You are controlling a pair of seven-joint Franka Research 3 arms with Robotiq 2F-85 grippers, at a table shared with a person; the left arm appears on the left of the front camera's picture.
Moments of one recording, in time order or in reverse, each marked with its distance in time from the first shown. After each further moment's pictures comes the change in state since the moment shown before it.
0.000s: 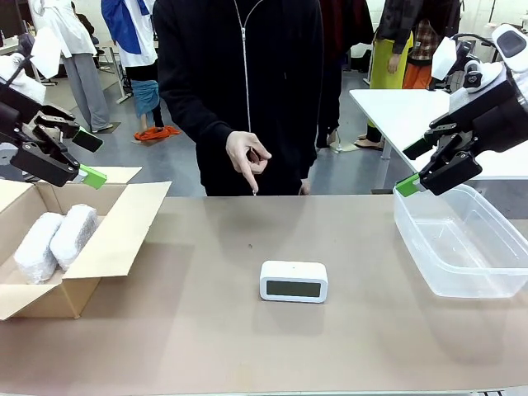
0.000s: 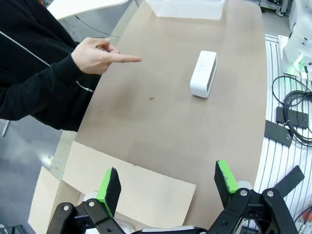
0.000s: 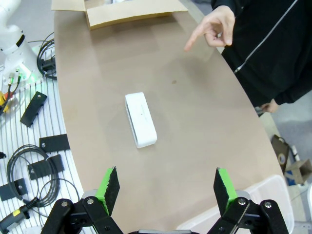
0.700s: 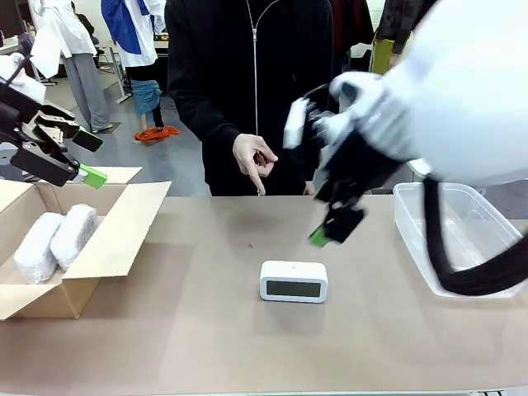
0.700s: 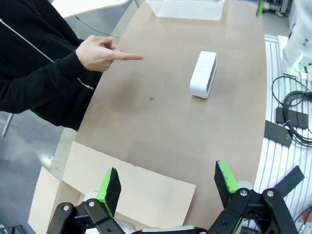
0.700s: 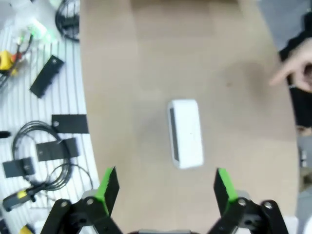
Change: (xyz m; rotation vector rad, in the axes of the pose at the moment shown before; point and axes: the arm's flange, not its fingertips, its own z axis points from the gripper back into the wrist) left arm 0.000 0.000 0.000 -0.001 -0.002 0.000; right arm 0.095 0.087 -0.125 0.134 0.286 0.199
